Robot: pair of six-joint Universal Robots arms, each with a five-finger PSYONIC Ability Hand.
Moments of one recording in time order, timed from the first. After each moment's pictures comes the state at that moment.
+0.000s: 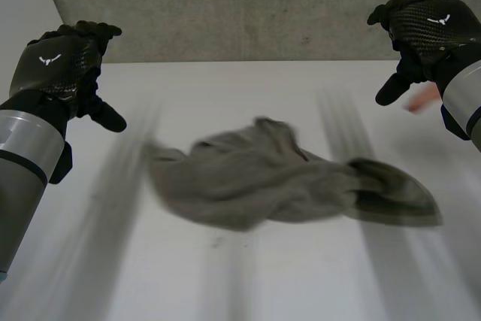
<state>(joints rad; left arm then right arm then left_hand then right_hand) 4.31 -1.51 -1.68 3.25 -1.69 3.18 1.88 -1.50 1.42 0.05 1.48 2.90 0.18 0.17 0.17 0.17 0.03 0.25 0.24 0.21 0.23 0.07</state>
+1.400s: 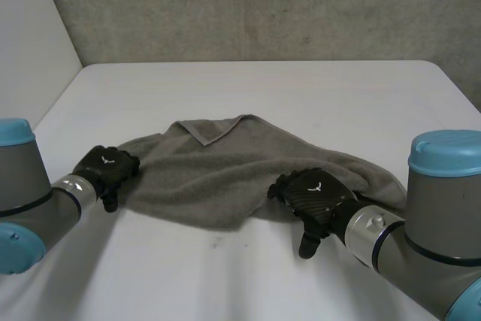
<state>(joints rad) 4.57 -2.07 -1.68 3.26 -1.38 3.75 2.06 -1.23 1.73 0.02 1.26 2.79 0.51 0.51 0.51 0.51 0.33 0.27 0.28 0.29 0.30 0.12</state>
